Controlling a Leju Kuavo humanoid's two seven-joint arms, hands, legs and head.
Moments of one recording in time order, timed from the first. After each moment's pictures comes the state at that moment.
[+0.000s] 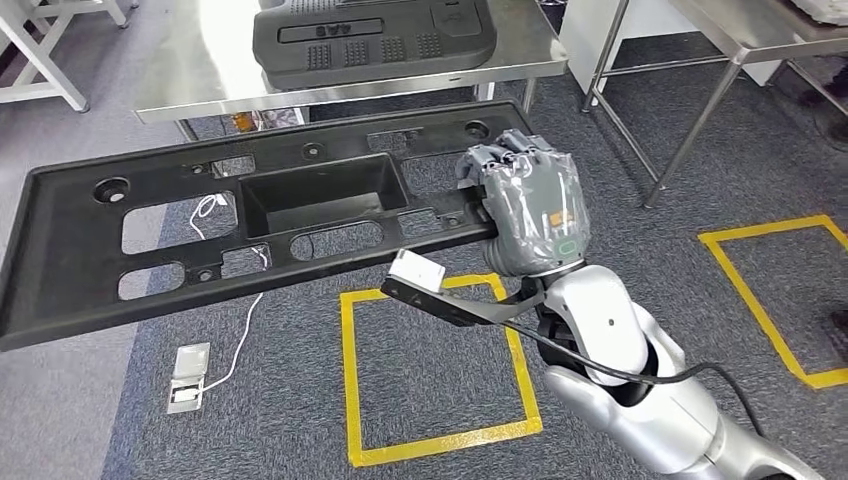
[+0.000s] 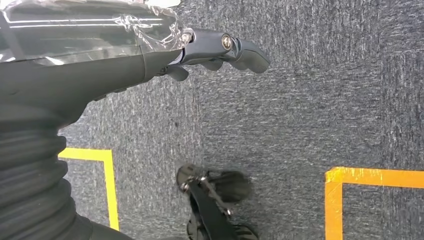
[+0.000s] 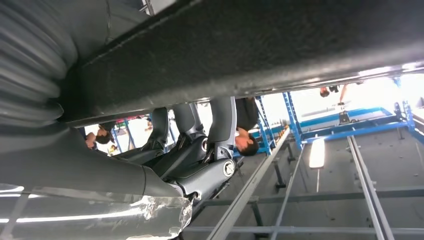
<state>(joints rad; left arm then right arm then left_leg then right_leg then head) -0.17 -0.06 1.42 -0.16 -1.20 -0.09 -0.29 -0.59 -0.30 0.76 -1.89 1.17 0.00 0.58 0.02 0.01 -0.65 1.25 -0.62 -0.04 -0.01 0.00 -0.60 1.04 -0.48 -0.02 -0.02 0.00</state>
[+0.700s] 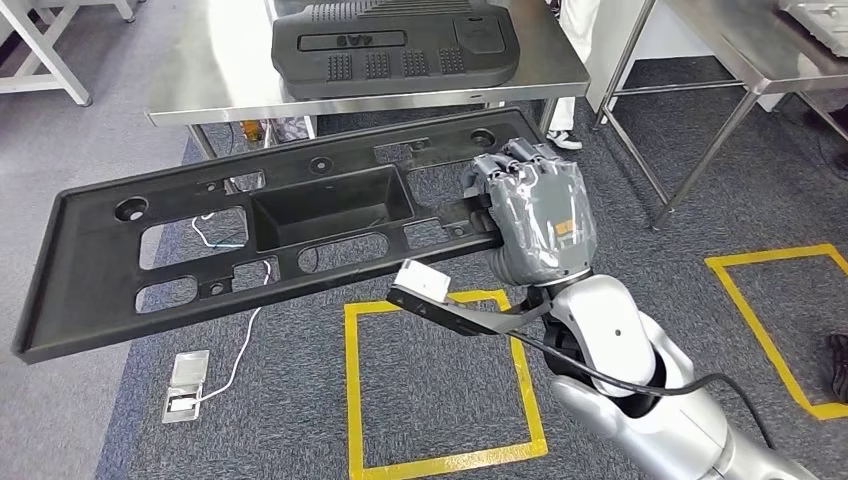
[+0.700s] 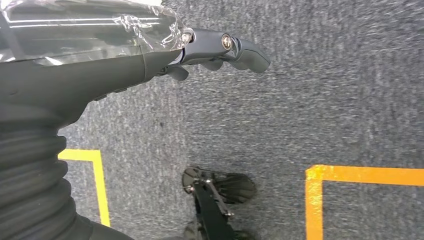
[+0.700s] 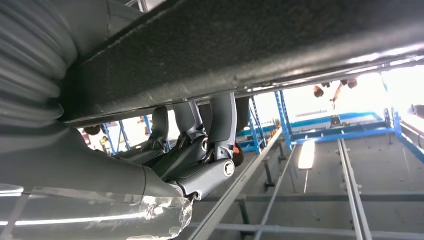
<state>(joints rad) -0.17 -0.06 1.42 -0.16 -1.21 -0.09 -0.29 -0.59 -0.30 0.78 -1.89 1.17 0.01 0.58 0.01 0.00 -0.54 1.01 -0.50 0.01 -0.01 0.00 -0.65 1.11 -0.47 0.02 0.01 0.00</state>
